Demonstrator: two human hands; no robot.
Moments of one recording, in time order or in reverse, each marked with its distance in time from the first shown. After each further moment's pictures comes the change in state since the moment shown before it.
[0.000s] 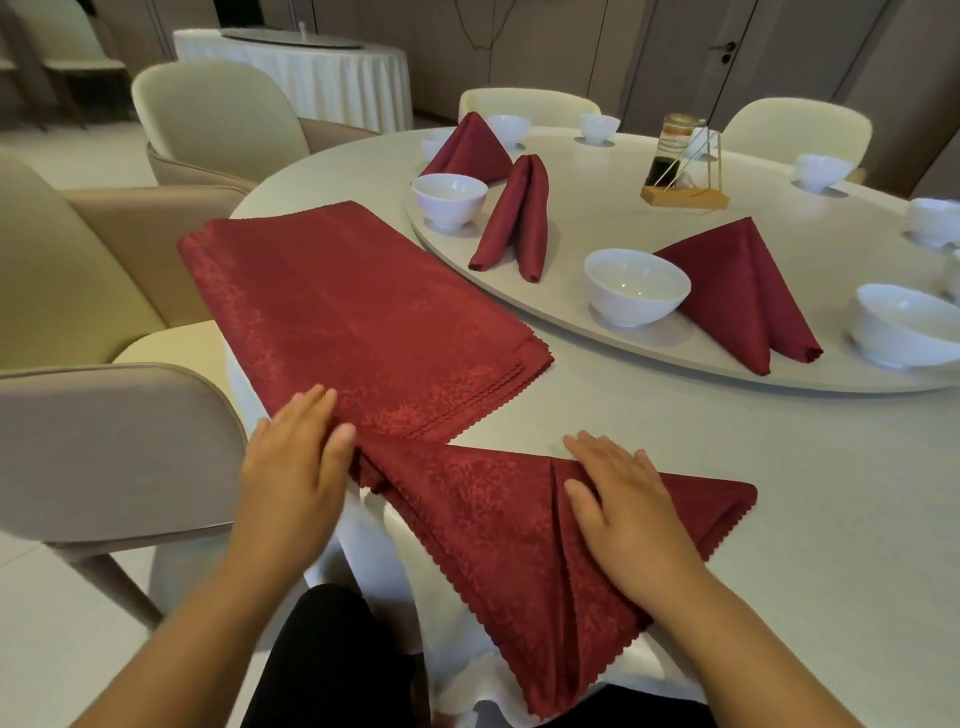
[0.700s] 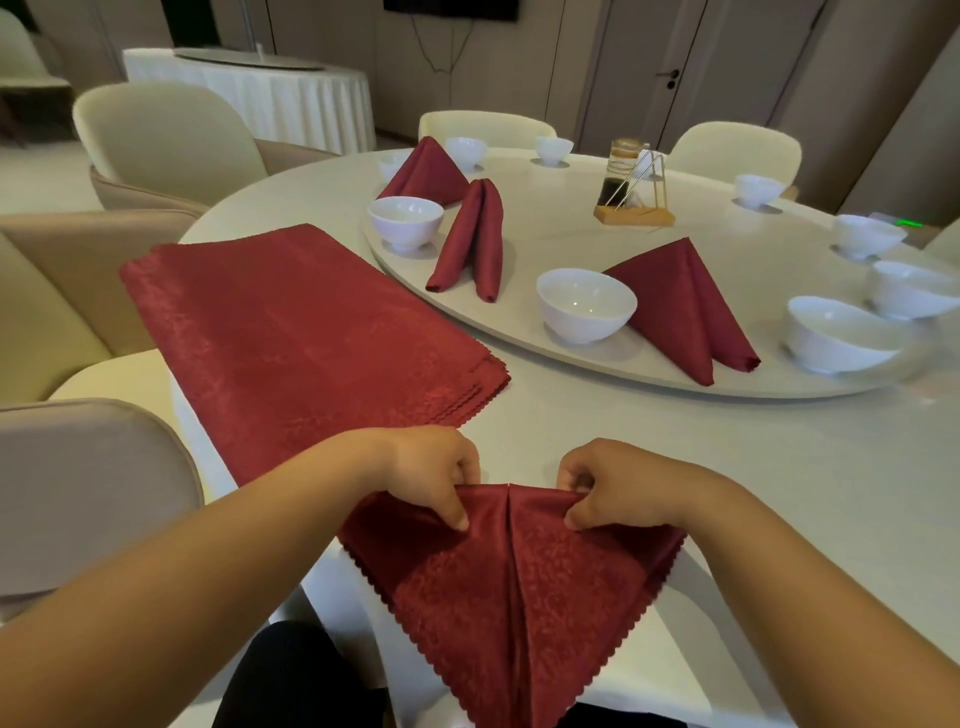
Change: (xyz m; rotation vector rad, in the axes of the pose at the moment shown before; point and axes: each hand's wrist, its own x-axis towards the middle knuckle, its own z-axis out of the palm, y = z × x) left_hand 0.068 0.085 0.046 0.222 -1.119 0.249; right_hand 0.032 0.022 -0.062 0.058 -0.485 0.053
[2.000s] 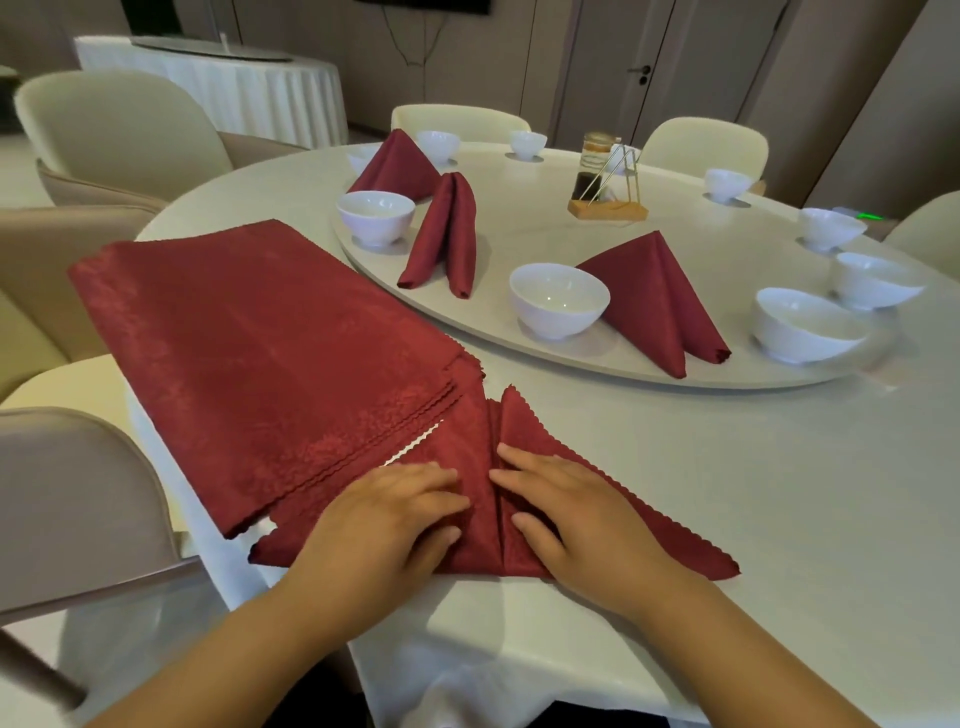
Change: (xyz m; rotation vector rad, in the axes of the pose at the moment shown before) left_hand -0.029 -0.010 0.072 0.201 0.823 0.293; right_hand 0.003 0.024 0.068 -0.262 0.775 -0.415
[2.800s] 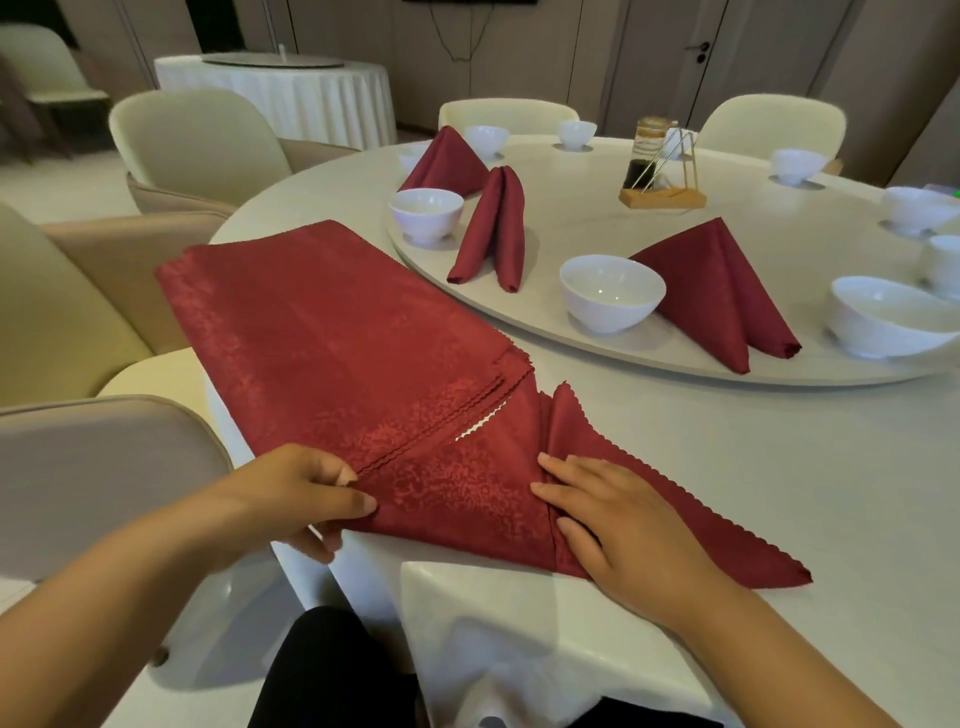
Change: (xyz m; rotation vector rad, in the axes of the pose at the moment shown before) left_hand -0.018 -0.039 -0.077 -0.727 -0.301 -0.890; right_hand -0.003 -0.003 0.013 -0.053 0.005 -0.047
